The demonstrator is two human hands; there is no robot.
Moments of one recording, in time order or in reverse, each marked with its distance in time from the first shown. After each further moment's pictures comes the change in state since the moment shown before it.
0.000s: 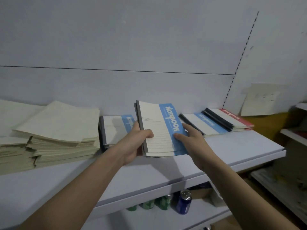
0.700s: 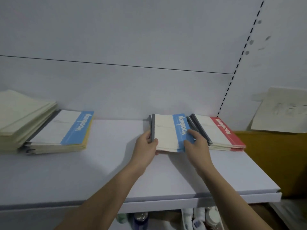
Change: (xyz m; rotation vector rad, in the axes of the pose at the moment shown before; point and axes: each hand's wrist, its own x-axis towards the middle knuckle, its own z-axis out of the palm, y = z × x) left_hand 0.151 -0.070 0.221 0.185 0.435 0.202; right_hand 0.143 0.081 -0.205 -0.285 0.048 -0.124
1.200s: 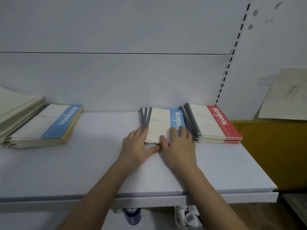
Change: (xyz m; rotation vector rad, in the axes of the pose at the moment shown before) left_hand 0.019 -0.038 0.031 0.996 -0.021 0.225; right_hand 0.014 0.046 0.009 -0.629 -0.076 -0.216
